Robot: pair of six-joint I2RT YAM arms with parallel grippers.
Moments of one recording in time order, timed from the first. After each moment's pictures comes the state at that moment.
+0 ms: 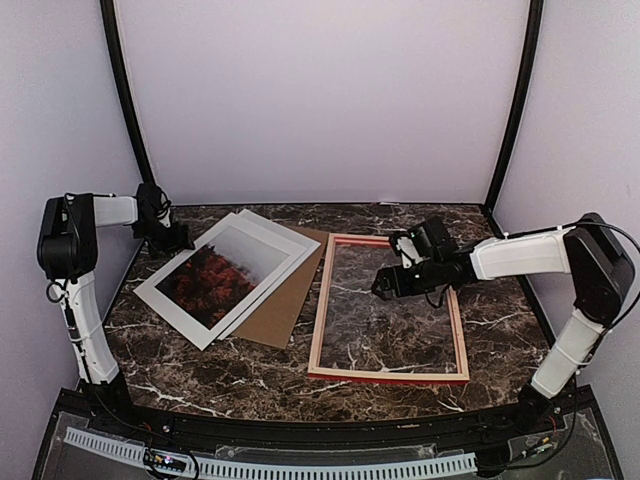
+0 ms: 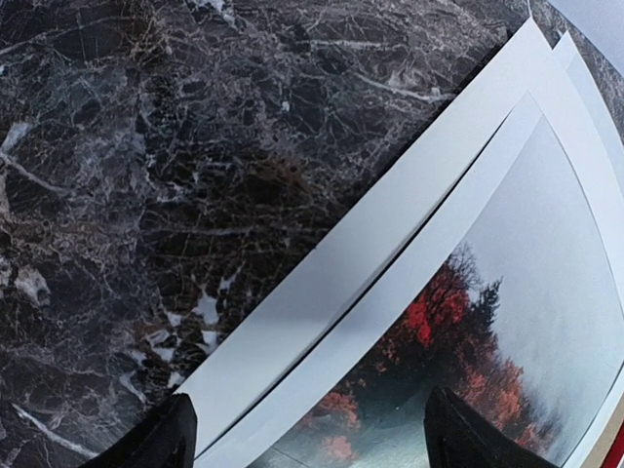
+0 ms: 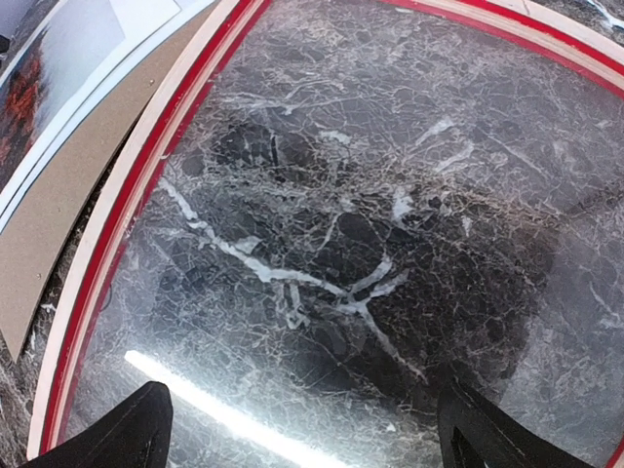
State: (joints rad) left arm 0.09 2.05 1.48 -0.53 0.19 -0.23; right arm 0.61 1.67 0.94 -0.16 -0.10 0.31
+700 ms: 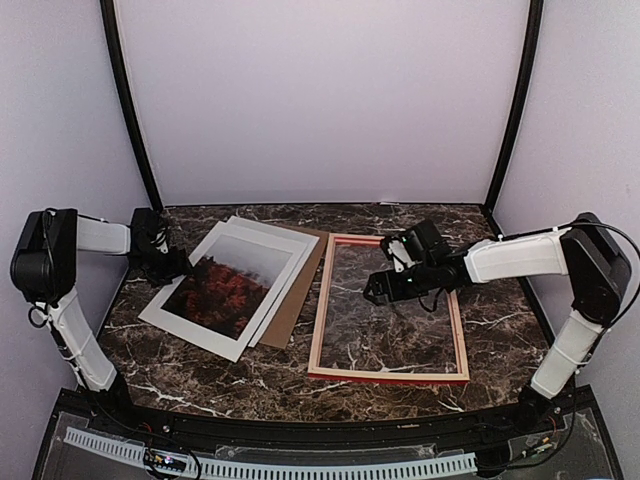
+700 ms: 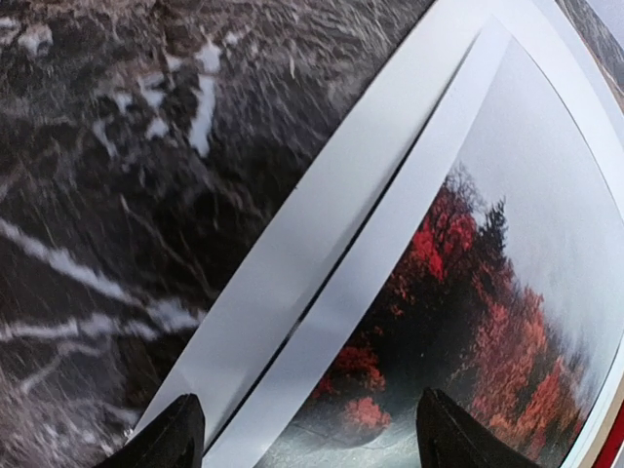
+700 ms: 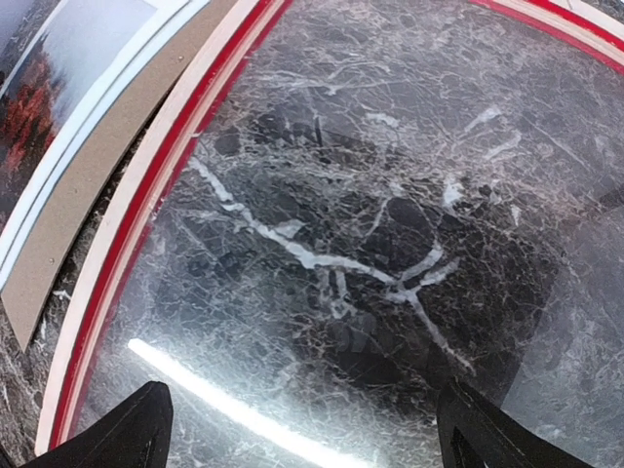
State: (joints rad) left arm 0.05 1.80 1.05 -0.33 0.18 -0.35; right arm 0.66 1.68 0.94 -0.16 -0.10 0.33
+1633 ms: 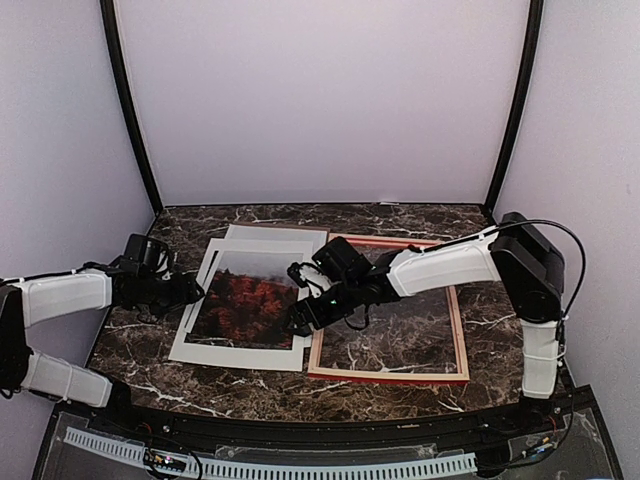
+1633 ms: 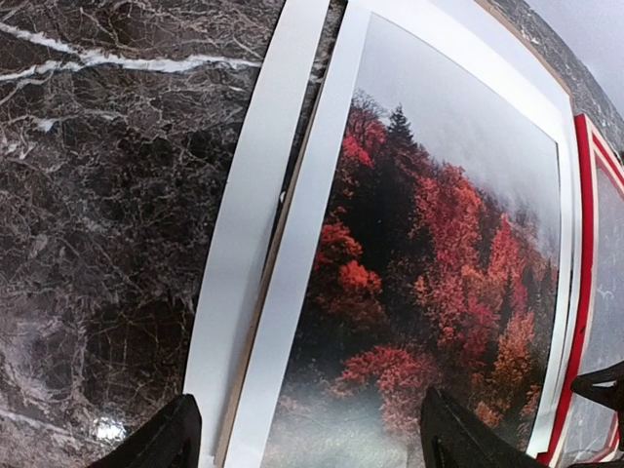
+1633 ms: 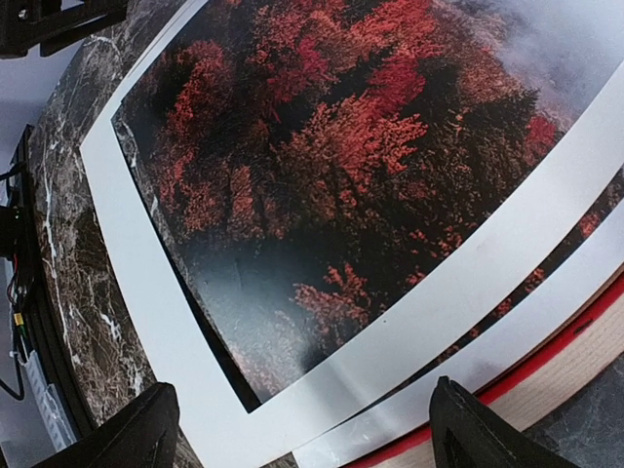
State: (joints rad) left arm -0.21 1.22 0.59 -0.28 0.12 -0.55; right arm 0.98 2.02 1.33 -0.19 -0.30 0.35
